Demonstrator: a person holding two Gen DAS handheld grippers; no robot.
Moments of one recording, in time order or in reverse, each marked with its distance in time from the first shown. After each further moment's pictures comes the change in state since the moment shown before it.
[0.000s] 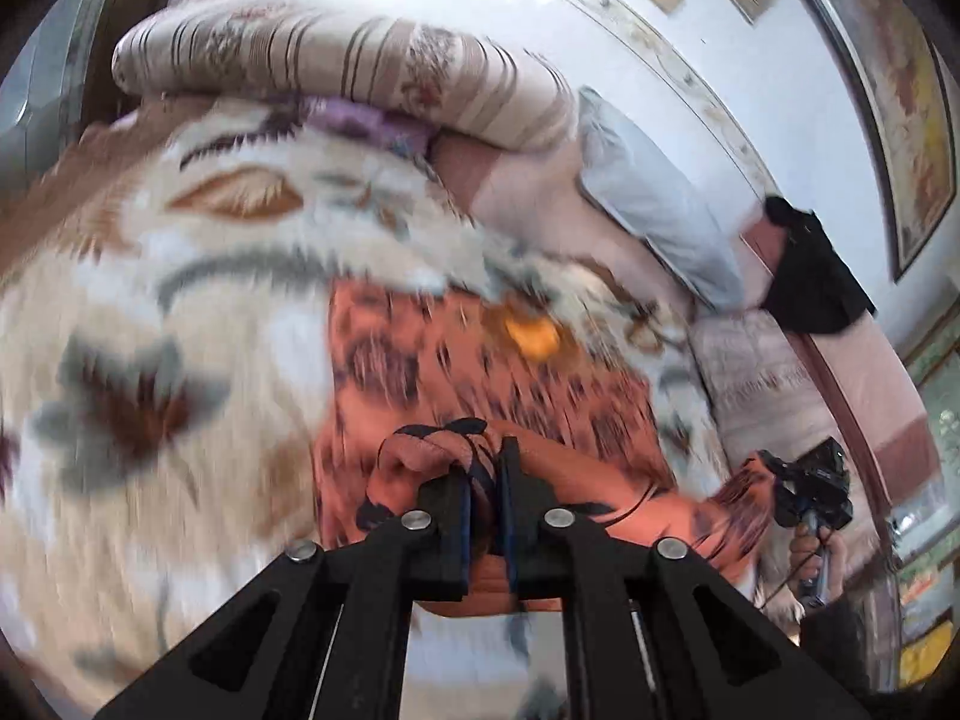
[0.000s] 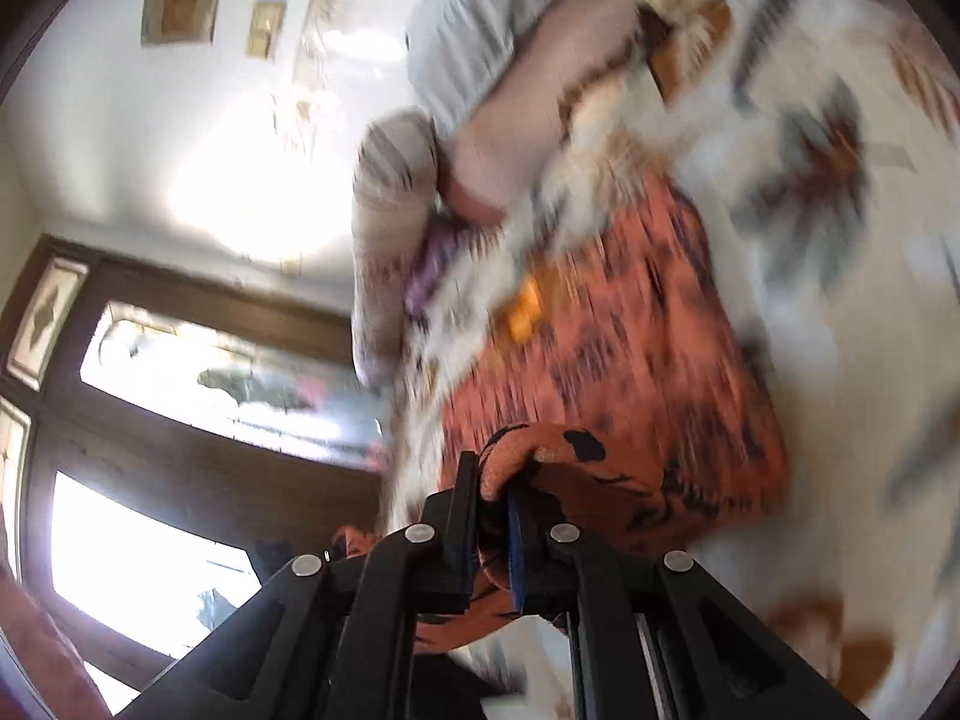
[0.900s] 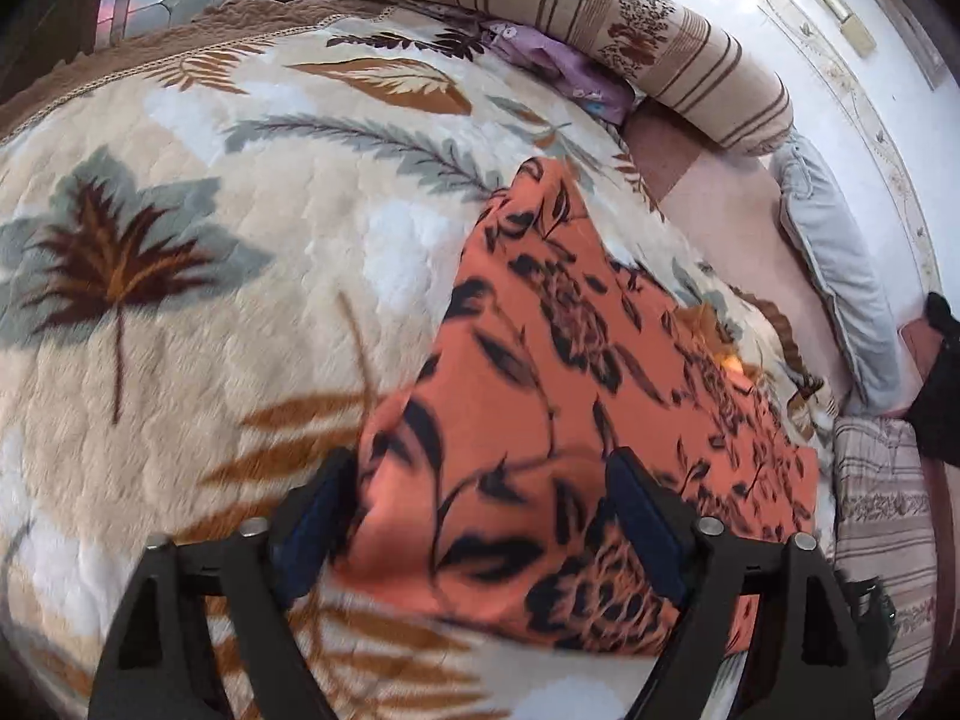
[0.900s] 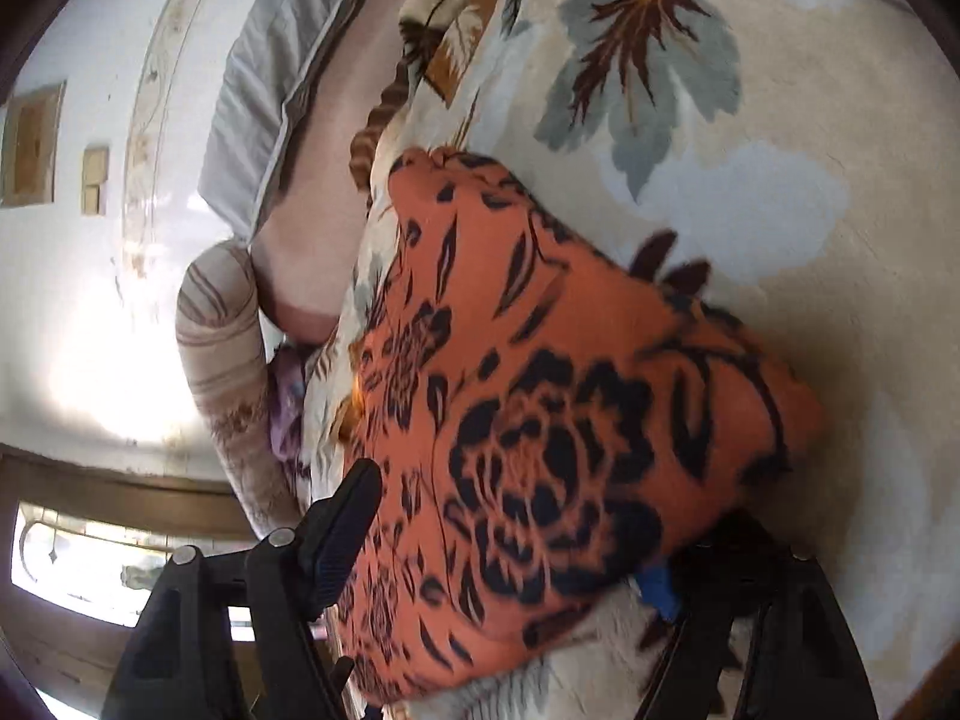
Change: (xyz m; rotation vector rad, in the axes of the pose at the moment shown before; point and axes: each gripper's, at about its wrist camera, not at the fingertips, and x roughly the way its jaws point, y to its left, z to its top) left arm 0.103 0.042 -0.059 -0.297 -0.015 0.280; right arm 0.105 -0.075 -0.052 0.323 -0.282 -0.262
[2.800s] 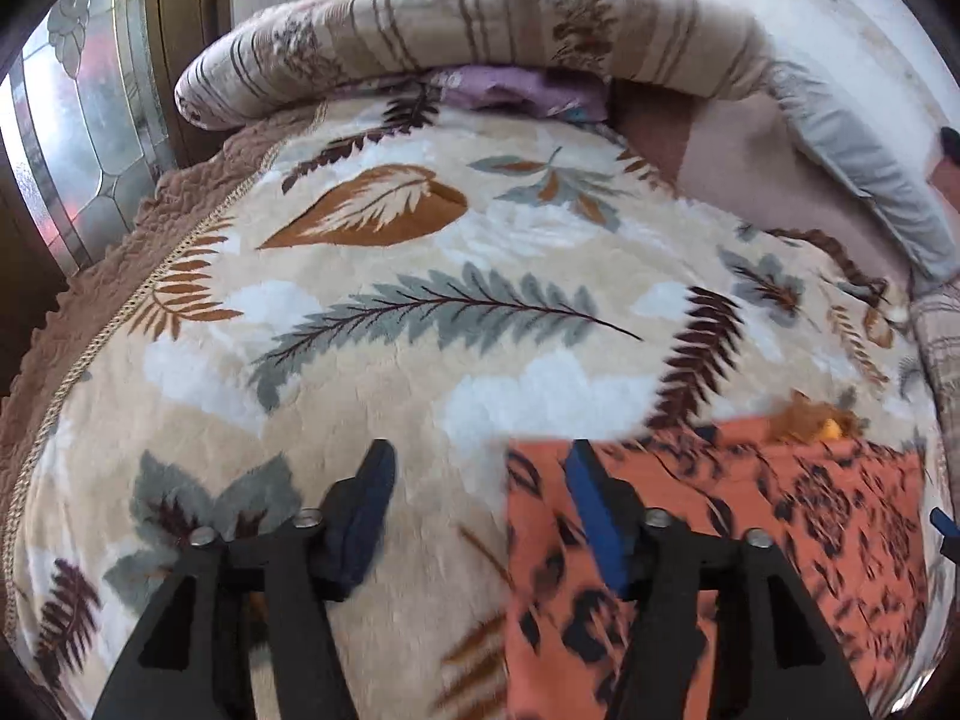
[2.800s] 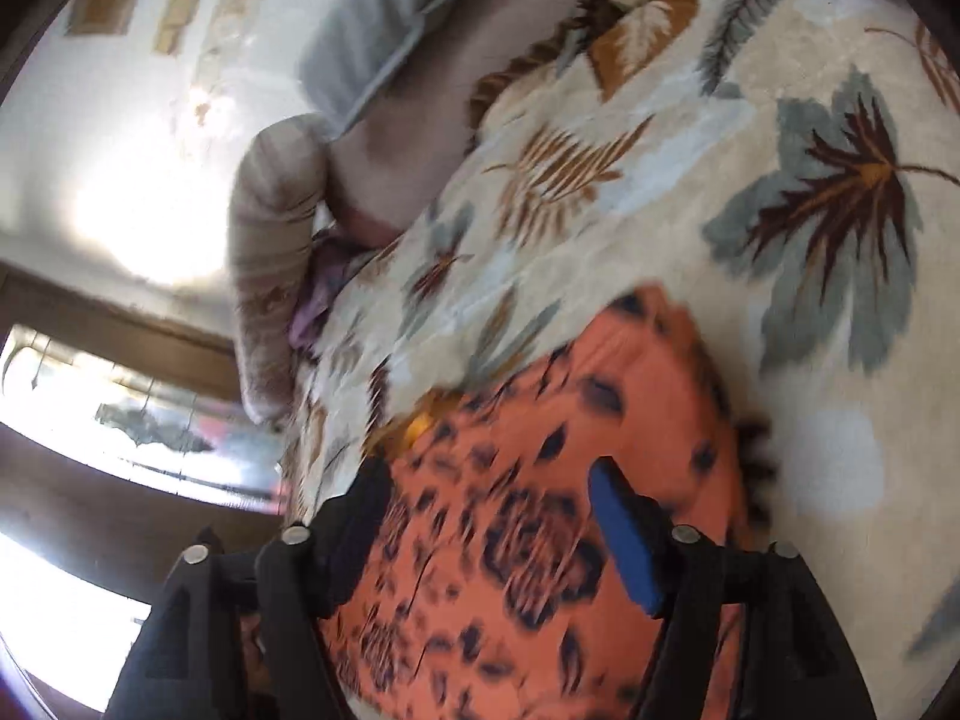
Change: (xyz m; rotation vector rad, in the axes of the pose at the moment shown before) left arm -0.025 -0.026 0.065 0.409 -0.030 0.214; right arm -0.029 0.062 0.047 -0.366 0.249 0.022
